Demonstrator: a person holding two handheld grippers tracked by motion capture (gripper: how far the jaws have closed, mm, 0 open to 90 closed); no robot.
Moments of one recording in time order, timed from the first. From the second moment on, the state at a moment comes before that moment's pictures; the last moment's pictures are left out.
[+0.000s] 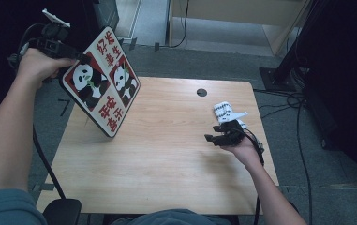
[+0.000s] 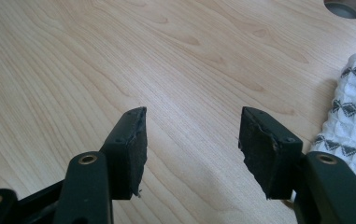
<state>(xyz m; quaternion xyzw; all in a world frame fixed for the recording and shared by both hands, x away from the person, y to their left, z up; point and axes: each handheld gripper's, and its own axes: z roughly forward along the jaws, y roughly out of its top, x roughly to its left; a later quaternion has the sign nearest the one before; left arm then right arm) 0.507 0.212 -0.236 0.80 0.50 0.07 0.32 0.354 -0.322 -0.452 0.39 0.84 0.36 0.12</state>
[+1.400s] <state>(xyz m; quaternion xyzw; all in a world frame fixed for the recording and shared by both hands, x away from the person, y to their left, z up) 0.491 0.130 -0.193 0.80 0.51 0.04 0.31 0.364 -0.347 -0.452 0.44 0.81 0.38 0.10</state>
